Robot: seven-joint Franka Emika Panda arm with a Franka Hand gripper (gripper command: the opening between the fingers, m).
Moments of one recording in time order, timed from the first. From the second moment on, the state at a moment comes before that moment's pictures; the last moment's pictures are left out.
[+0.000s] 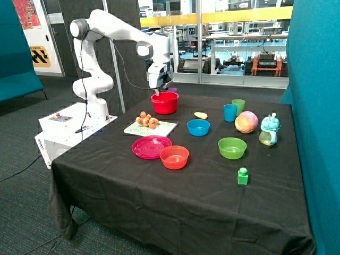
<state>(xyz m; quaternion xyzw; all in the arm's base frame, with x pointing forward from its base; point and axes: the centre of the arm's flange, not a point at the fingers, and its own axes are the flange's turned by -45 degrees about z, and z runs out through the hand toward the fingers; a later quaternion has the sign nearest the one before) 0.508 0.000 0.451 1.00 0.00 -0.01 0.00</state>
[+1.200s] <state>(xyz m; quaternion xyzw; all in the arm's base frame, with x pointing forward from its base) 0.466 -0.043 0.401 1.00 0.04 0.00 0.00</state>
